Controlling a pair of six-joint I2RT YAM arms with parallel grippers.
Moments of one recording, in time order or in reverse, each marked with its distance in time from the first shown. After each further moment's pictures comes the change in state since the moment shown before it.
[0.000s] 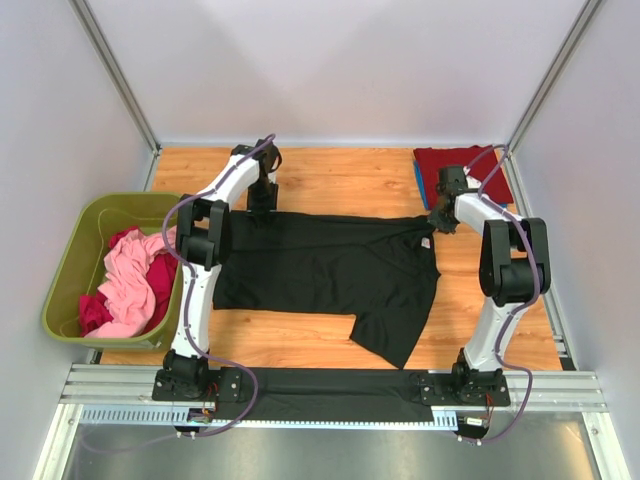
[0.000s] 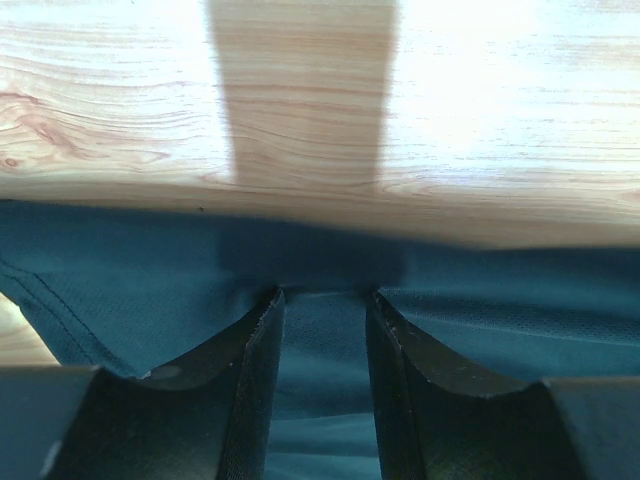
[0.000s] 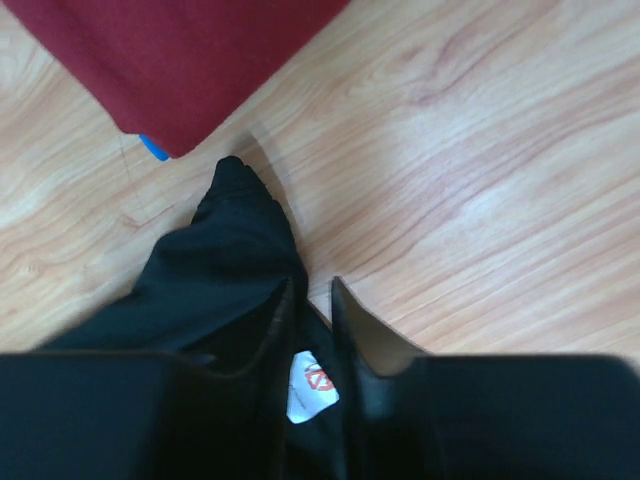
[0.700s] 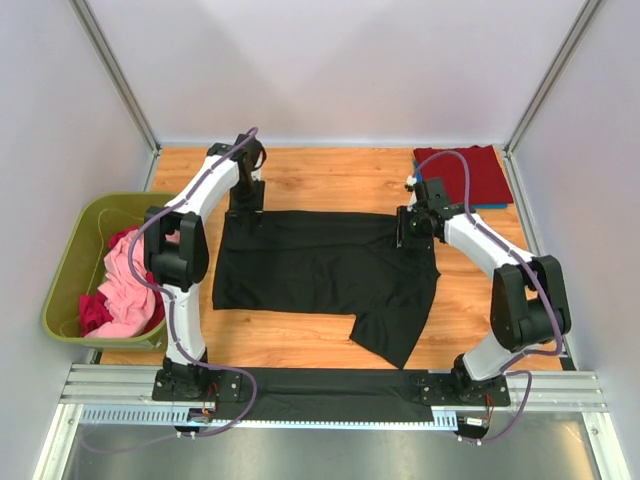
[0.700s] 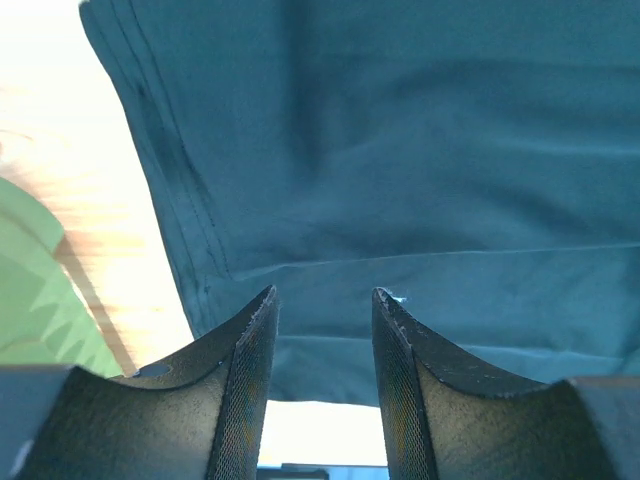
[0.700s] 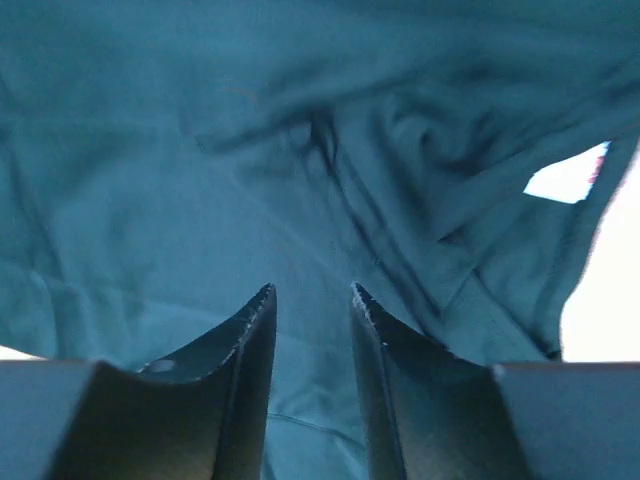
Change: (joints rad) left arm 0.015 -0.357 -0.291 0.027 -0.024 0.023; right arm 0.203 -0.332 -0.194 -0.058 -0.381 -0.351
